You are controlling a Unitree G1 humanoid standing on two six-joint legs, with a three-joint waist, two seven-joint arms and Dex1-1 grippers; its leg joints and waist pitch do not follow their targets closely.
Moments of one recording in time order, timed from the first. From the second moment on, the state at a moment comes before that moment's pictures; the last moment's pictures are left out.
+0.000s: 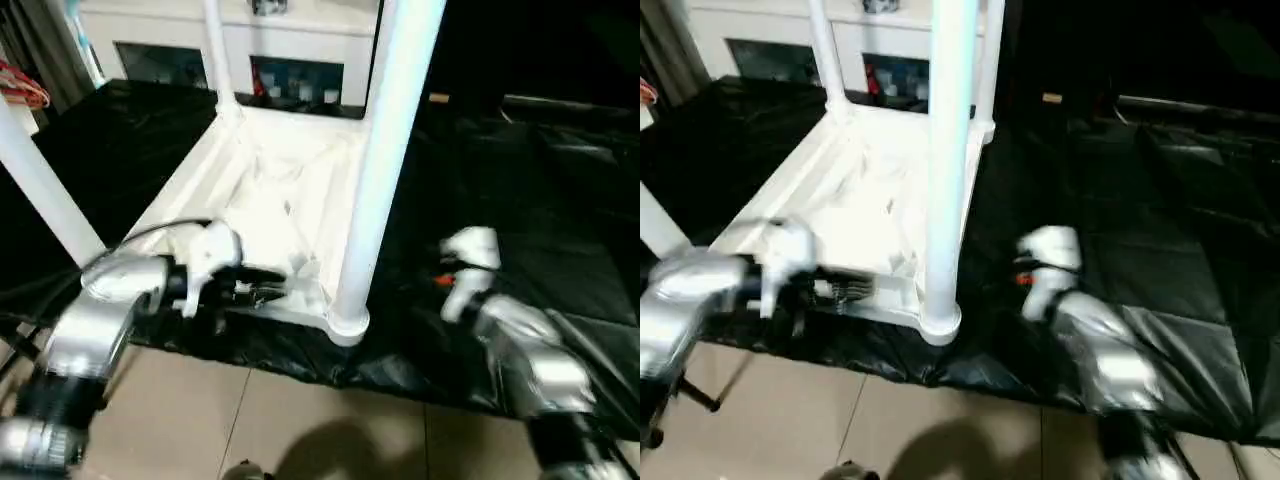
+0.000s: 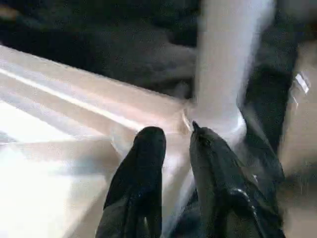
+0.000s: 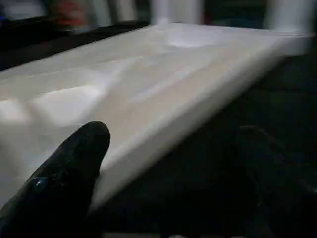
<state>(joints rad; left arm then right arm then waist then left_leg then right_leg) -0.30 0.48 -0.04 0.09 -0.20 0.22 -1.12 -0.23 -0.23 -0.11 0.21 0.25 0.20 0.62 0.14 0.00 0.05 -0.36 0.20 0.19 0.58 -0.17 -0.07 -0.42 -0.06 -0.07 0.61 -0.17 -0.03</state>
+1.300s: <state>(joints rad) 0.16 0.10 0.04 -0.20 0.03 0.05 -0.27 0.13 -0.14 -0.09 -0.16 0.19 0.30 0.31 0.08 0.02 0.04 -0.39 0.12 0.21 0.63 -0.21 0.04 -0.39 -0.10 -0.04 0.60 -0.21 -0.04</state>
